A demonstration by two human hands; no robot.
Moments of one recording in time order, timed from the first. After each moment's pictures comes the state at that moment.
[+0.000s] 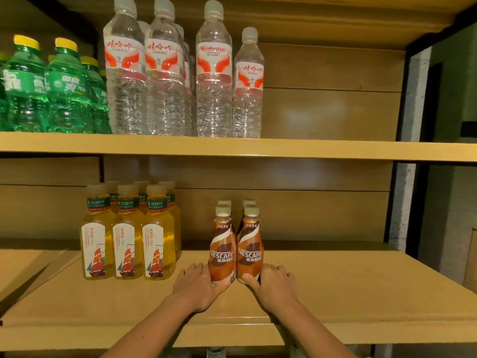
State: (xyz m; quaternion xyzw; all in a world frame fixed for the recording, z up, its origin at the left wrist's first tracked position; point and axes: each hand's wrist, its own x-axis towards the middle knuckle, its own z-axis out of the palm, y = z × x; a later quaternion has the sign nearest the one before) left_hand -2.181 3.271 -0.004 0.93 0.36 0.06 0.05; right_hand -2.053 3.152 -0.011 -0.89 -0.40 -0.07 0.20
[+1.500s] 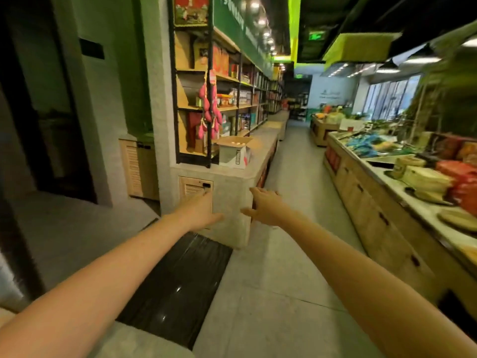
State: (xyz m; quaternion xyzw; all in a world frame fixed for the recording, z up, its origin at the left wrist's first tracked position) left_hand -2.022 2.535 -0.004 0.92 -0.34 0.01 0.18; right_hand -2.071 2.359 -0.006 -0.99 0.10 -0.06 0.07
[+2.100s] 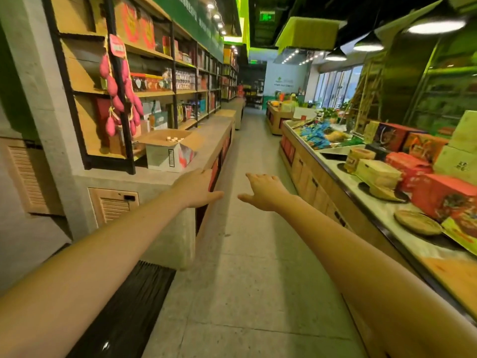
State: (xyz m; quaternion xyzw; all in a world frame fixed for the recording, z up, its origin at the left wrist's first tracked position) left_hand -1.789 2.124 -0.001 0.90 -0.41 0.04 0.13; right_hand -1.889 1.976 0.000 -0.98 0.18 -0.05 -0.01
